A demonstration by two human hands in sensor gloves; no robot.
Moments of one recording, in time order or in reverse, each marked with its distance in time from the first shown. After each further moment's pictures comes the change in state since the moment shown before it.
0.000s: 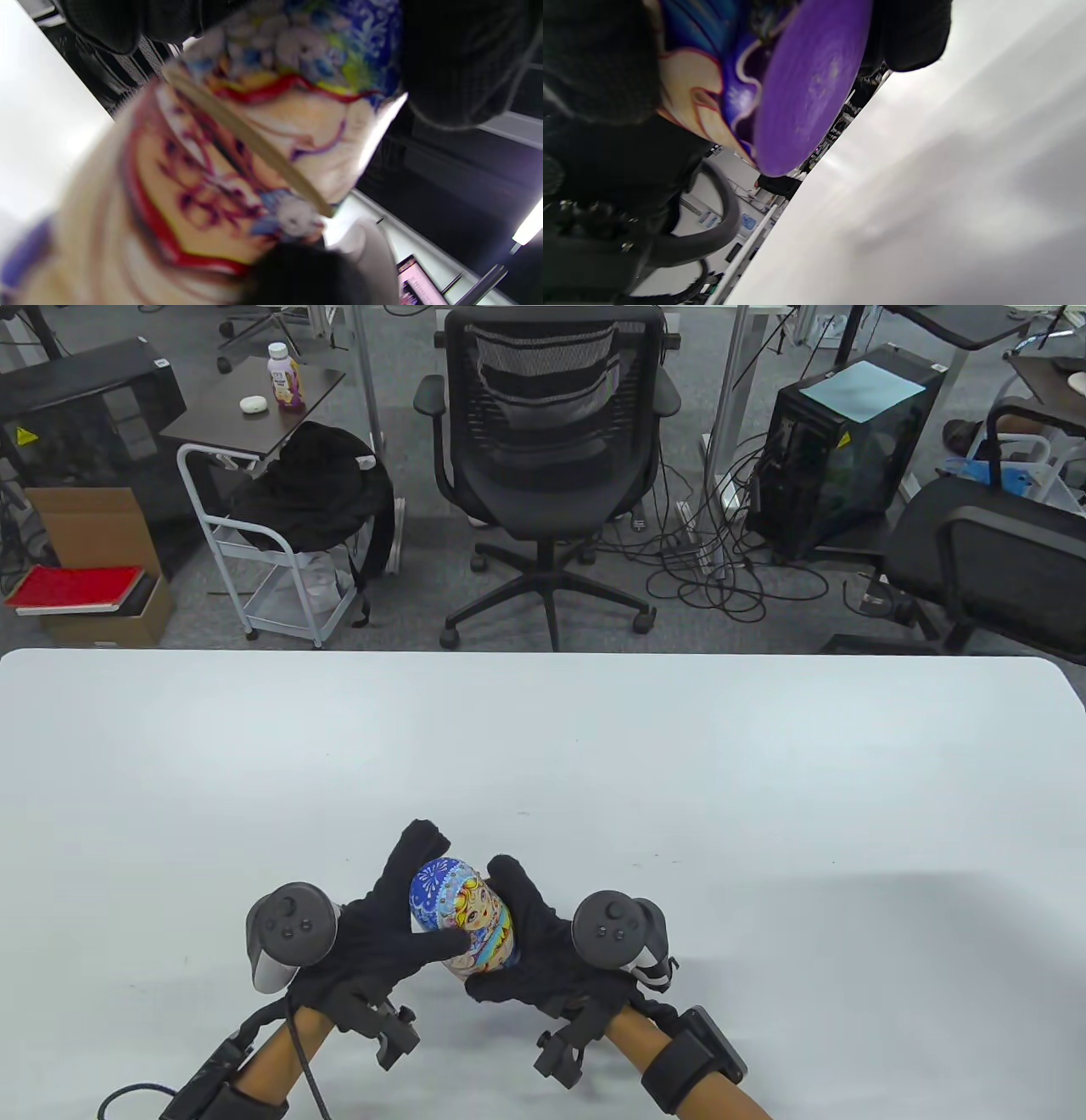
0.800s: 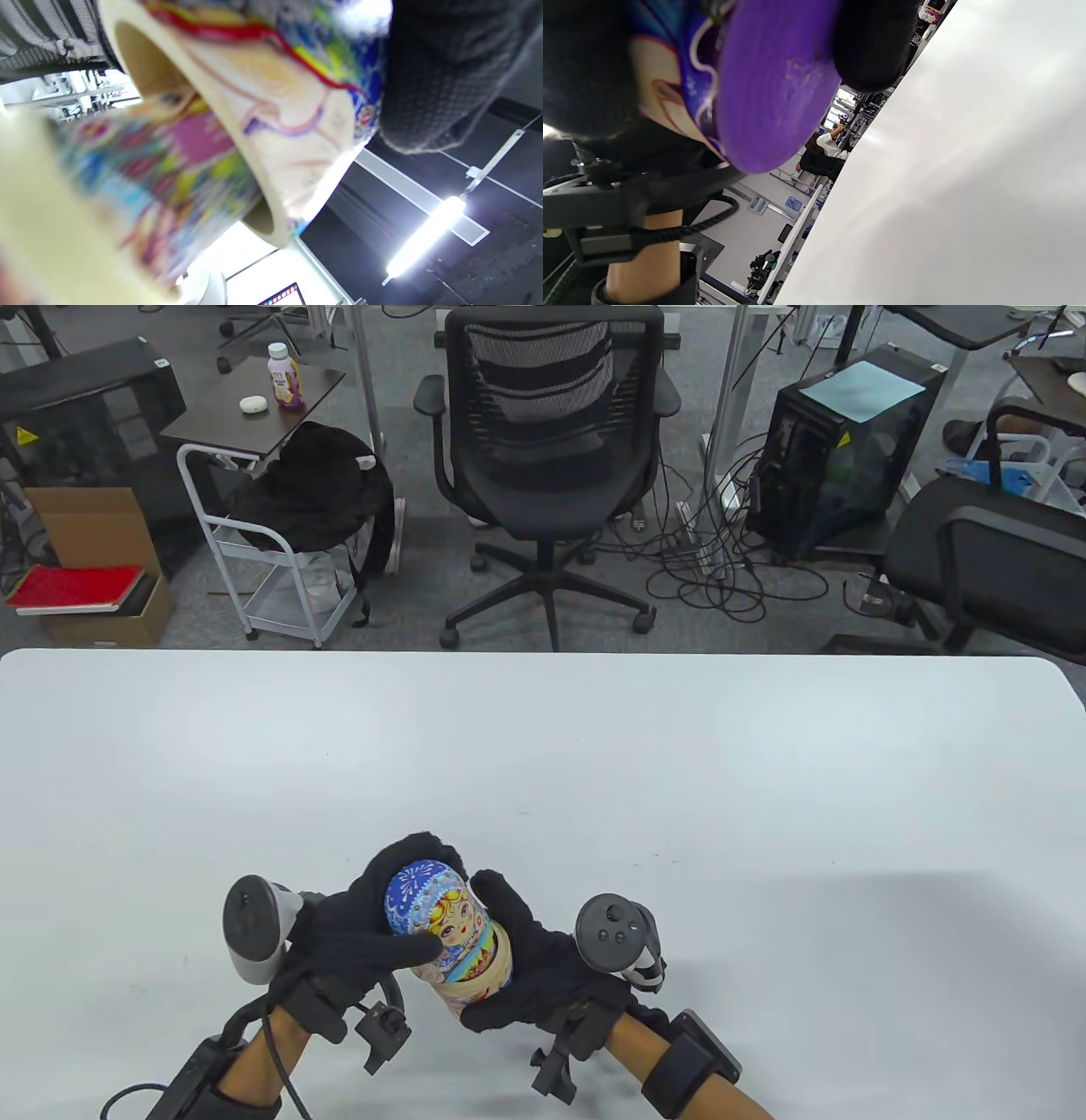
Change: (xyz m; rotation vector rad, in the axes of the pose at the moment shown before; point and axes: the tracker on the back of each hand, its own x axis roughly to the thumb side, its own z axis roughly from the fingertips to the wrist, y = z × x) left_hand 0.033 0.033 0.005 0.050 -0.229 0.229; right_hand 0.009 0.004 0.001 0.085 -0.117 -0.078
